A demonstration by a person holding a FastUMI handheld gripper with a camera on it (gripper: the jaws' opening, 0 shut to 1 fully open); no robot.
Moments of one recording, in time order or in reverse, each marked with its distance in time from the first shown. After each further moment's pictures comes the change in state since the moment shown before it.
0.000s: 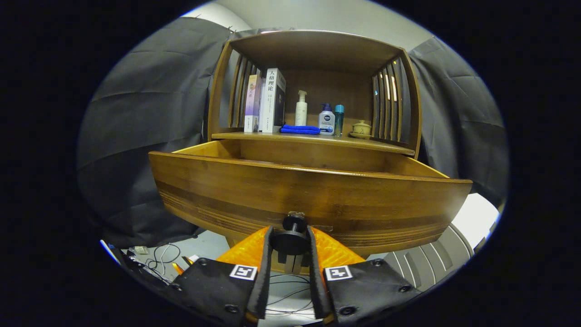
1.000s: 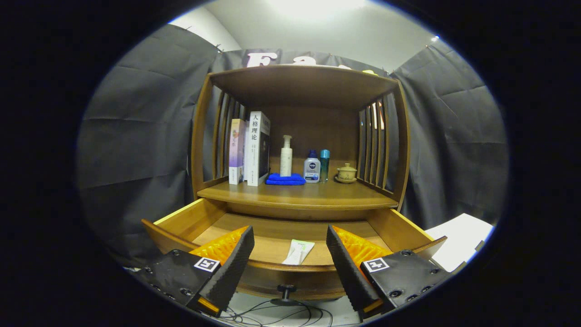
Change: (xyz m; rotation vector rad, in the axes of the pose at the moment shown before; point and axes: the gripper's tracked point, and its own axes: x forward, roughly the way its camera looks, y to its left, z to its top) arm 0.012 -0.017 0.130 0.049 -0.140 -0.124
